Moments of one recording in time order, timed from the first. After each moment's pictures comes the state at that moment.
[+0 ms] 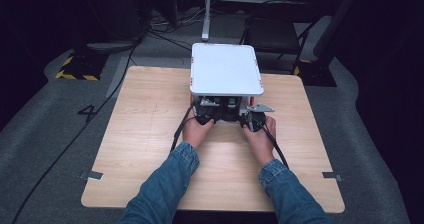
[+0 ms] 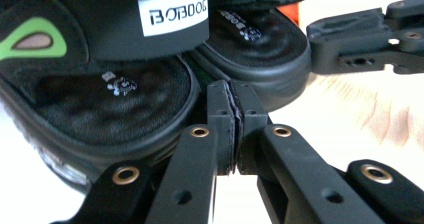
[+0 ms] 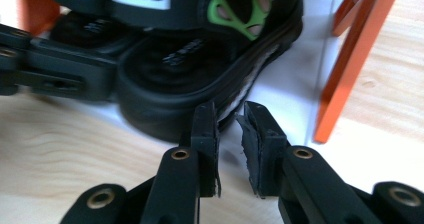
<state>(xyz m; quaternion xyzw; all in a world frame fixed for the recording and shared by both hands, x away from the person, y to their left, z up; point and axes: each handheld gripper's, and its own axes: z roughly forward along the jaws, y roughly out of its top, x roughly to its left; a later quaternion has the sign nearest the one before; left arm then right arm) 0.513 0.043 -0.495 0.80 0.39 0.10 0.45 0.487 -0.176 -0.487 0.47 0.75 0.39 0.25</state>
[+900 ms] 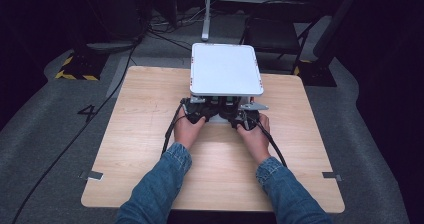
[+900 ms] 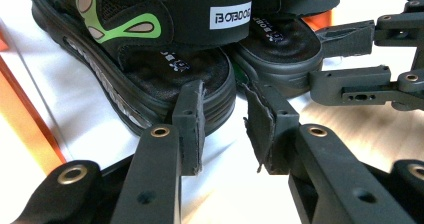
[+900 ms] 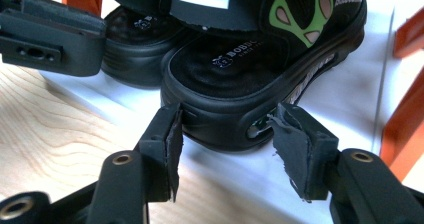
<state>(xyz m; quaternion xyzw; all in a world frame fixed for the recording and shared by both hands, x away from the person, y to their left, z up) 0.507 0.073 -0.484 0.78 0.43 0.12 0.45 0.500 -0.162 -0.492 0.43 0.78 0.41 0.21</state>
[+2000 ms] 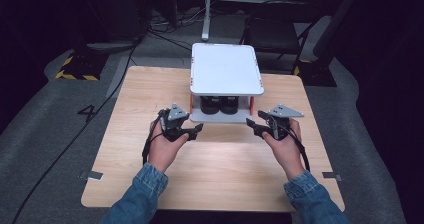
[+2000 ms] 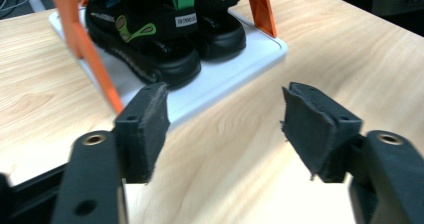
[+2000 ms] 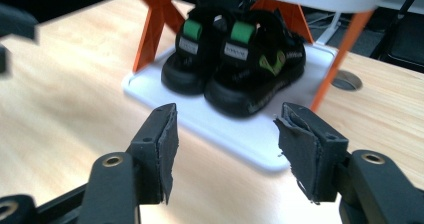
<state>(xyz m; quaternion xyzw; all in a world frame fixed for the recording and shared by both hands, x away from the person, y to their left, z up) 0.399 0.126 -0.420 0.78 0.39 0.17 0.45 0.422 -0.221 -0.413 0.38 0.77 0.46 0.23</state>
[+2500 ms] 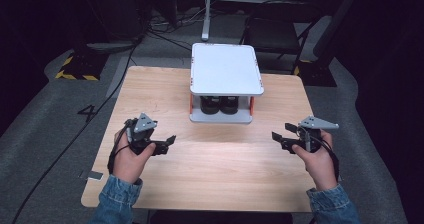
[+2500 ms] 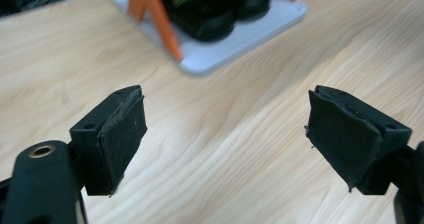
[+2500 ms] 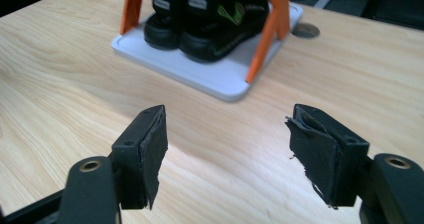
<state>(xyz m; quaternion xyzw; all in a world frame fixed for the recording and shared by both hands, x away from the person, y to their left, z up) 0.360 0.205 -0.411 0.80 0.40 0.20 0.40 0.384 -0.296 -0.405 0.42 0.77 0.43 0.20</state>
